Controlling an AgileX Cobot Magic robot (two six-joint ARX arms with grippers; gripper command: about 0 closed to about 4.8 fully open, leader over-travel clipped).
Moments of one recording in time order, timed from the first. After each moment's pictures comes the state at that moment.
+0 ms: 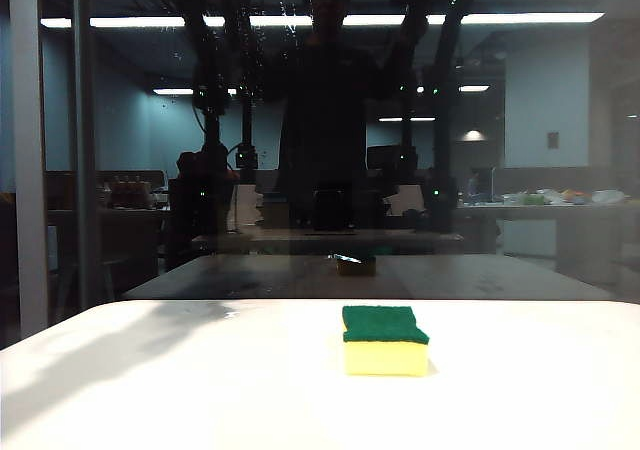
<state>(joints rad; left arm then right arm) -0.08 1.38 1.89 -0.32 -0.09 0.10 0.01 1.43 2.10 -0.49 -0.10 0.10</state>
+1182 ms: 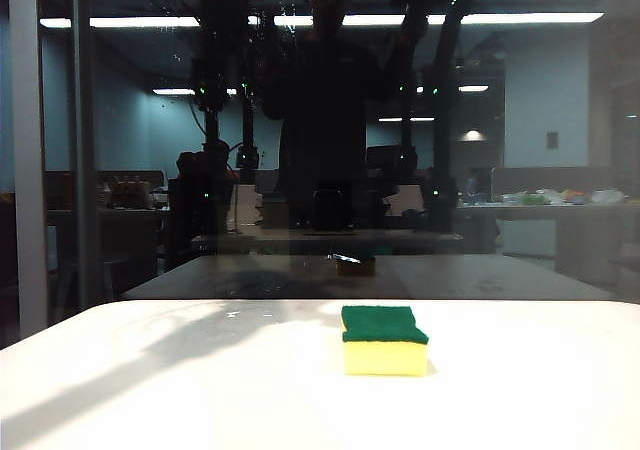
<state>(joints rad) -0.32 1.51 1.89 -0.96 0.40 0.10 0.01 1.43 2.10 -0.48 -0.11 0.10</state>
